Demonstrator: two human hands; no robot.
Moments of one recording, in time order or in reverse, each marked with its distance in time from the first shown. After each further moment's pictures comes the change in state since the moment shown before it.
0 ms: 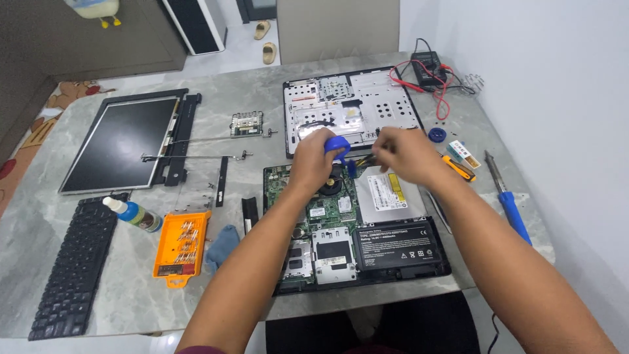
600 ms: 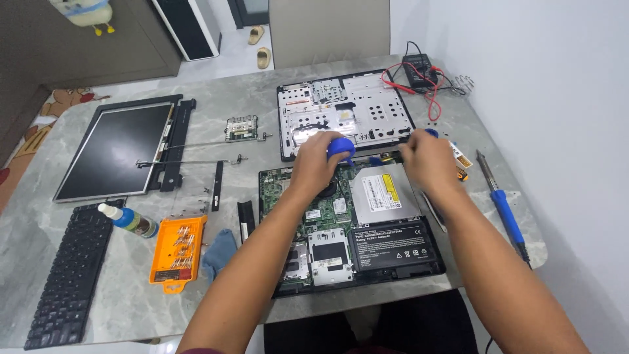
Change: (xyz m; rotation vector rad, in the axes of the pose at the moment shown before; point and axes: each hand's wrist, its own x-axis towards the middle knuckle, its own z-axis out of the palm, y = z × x) left_hand 0.001 0.014 0.001 0.043 -0.056 0.056; right_hand 0.005 0.067 0.003 -0.193 0.209 0.259
